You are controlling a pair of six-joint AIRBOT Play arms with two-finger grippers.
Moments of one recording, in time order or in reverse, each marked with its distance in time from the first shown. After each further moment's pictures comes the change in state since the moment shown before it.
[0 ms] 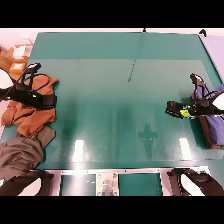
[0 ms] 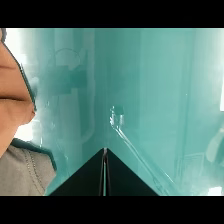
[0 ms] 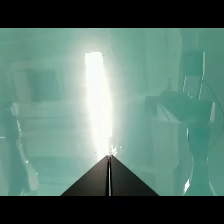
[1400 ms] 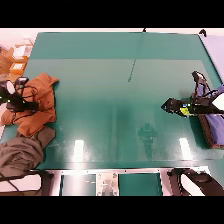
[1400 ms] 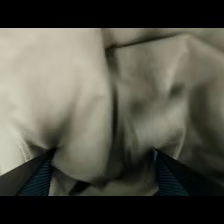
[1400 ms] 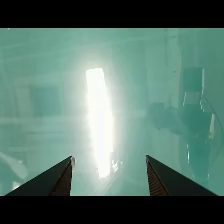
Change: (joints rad) left arm 0.298 -0.407 -0.009 0.388 0.319 0.139; right arm 0.001 0.000 -0.002 0.000 -0.065 0.000
